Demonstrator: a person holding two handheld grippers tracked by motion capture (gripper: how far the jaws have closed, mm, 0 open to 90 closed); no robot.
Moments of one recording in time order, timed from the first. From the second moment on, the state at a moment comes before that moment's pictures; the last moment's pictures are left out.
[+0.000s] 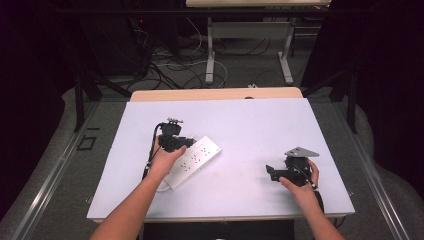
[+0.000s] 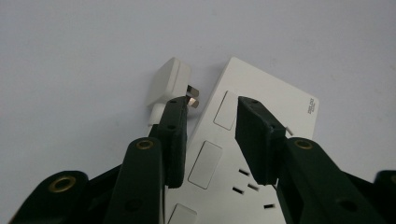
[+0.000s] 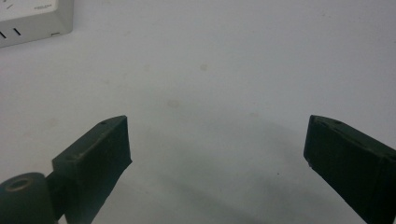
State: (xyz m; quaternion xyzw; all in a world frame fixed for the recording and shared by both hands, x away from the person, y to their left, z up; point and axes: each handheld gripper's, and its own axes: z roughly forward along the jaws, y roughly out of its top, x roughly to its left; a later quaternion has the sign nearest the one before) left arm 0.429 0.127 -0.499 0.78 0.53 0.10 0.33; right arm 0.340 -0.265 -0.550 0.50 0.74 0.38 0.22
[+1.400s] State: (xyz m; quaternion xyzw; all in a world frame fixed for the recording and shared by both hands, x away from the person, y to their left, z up) left arm 0.436 0.115 -0.517 0.79 0.53 0.07 0.28; right arm 0.340 -0.266 -0.551 0.50 0.74 0.38 0.22
